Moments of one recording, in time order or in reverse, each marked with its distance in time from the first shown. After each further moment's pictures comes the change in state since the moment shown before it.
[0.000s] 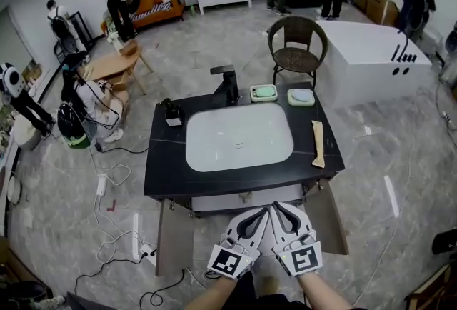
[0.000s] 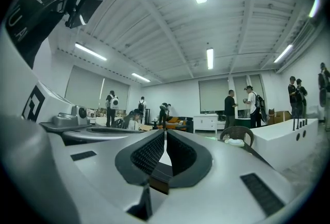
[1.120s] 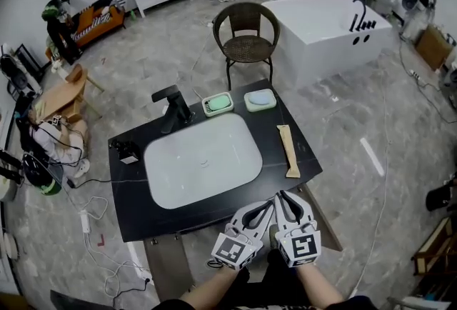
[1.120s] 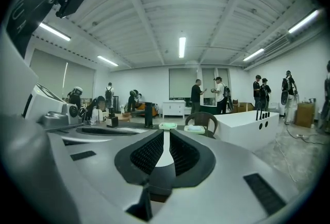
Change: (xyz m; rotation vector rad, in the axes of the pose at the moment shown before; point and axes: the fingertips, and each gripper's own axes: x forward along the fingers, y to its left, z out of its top) left arm 0.137 0.006 -0.042 -0.106 0.150 -0.326; right arm 0.035 -0.144 -0.039 0.070 0.211 -0.365
